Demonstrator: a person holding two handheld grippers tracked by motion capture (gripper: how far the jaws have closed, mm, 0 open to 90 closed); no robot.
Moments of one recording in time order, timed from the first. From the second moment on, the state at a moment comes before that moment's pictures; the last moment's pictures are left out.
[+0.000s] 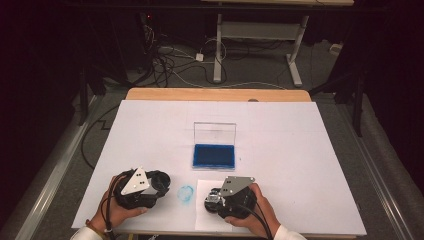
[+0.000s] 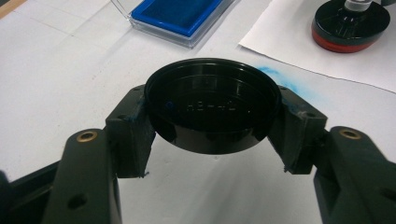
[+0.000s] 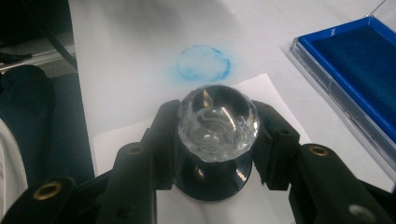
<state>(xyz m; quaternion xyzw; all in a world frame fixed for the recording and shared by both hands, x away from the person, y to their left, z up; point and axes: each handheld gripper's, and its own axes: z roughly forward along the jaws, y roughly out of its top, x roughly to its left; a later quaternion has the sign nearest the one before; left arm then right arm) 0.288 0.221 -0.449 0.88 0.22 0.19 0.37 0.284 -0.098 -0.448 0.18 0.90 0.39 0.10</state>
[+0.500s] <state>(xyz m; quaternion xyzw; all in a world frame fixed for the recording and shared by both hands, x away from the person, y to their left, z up) 0.288 0.221 -0.449 0.88 0.22 0.19 0.37 0.282 -0.098 -0.449 0.18 0.90 0.39 0.10</state>
